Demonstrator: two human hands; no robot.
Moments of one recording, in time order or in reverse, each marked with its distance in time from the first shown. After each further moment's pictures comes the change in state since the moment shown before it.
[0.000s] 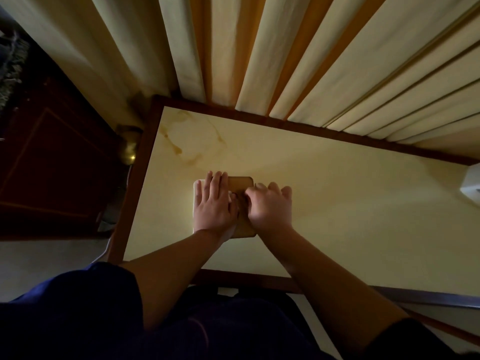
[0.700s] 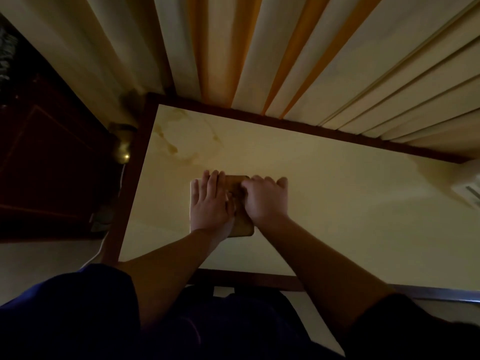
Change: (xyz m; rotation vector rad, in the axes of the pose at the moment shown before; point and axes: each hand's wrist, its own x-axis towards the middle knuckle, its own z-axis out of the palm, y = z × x) left_hand 0.002 -0.002 0.000 0.039 -0.034 0.032; right_hand 0.018 -0.004 -0.015 -0.034 -0.090 0.002
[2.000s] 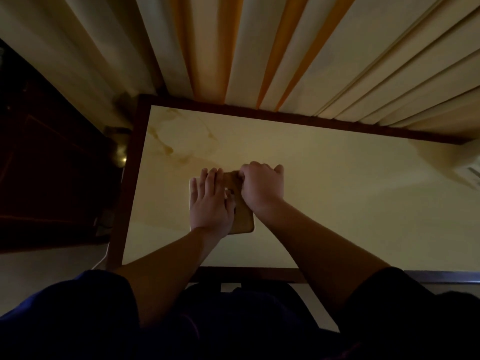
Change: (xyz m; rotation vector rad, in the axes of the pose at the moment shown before) left_hand -0.001 0.005 -0.005 0.011 -0.011 0.012; right_hand 0.017 -0.002 -0.012 0.135 -0.032 0.091
